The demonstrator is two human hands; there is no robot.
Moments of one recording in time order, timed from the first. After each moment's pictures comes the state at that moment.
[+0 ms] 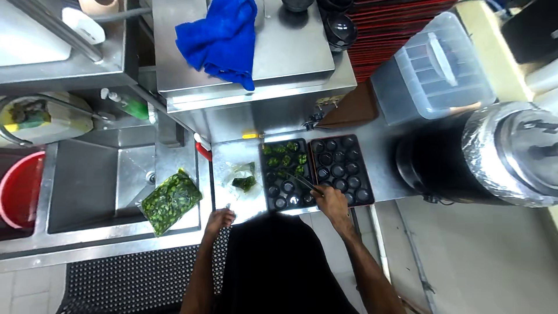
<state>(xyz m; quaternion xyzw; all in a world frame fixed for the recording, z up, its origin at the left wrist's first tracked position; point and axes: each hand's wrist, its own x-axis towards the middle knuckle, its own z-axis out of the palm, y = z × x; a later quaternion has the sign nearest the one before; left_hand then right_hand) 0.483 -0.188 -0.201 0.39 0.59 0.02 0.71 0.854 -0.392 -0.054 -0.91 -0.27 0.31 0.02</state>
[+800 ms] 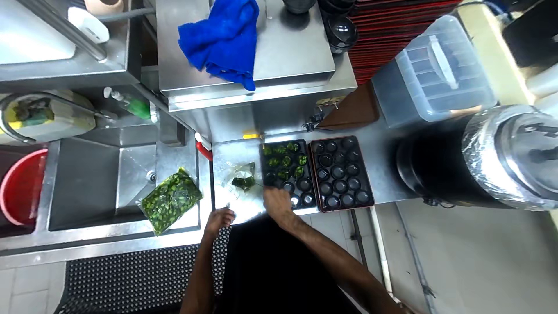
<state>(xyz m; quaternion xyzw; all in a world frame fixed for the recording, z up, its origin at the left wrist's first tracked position) 0.484 -0.188 -0.203 0.40 0.59 0.01 0.70 0.734 -0.279 -0.051 -0.82 -0.45 0.34 -0.06</state>
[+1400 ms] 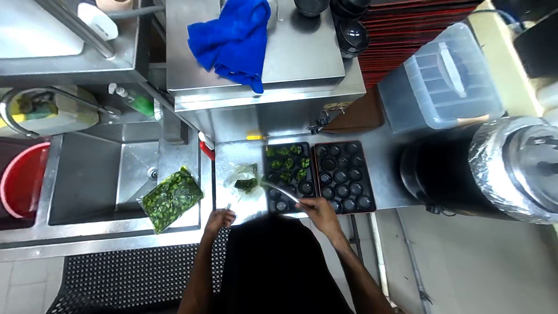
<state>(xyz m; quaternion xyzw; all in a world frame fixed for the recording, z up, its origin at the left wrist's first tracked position) 0.484 -0.185 -0.199 0.39 0.60 0.01 0.70 0.818 -0.380 -0.029 -0.83 -0.31 0.41 0.22</state>
